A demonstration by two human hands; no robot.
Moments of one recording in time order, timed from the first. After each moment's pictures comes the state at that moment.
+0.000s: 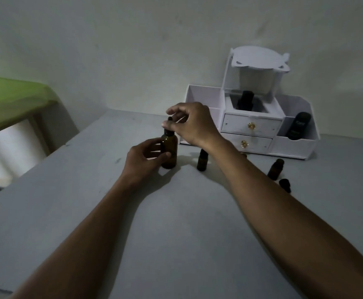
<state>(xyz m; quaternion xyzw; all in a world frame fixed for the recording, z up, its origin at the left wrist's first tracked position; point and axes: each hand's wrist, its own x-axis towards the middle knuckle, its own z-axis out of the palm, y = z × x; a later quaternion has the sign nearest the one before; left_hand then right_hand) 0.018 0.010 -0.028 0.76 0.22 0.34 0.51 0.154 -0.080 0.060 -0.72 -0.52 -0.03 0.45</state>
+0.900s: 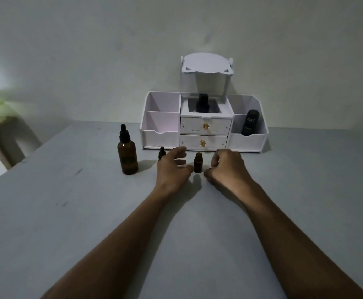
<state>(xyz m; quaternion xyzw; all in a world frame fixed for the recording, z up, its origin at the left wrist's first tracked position) 0.124 -0.118 -0.024 0.79 0.23 0.28 0.50 0.204 -0.247 0.007 -0.91 -0.26 0.00 0.33</state>
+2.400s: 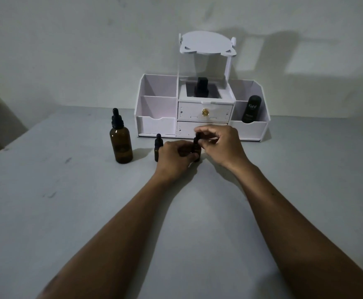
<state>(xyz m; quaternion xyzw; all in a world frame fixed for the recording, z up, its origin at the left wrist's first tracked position) 0.140 -0.110 -0.037 0.82 0.16 0.29 0.47 0.235 -0.229 -0.001 -0.78 -0.41 -0.09 0.46</state>
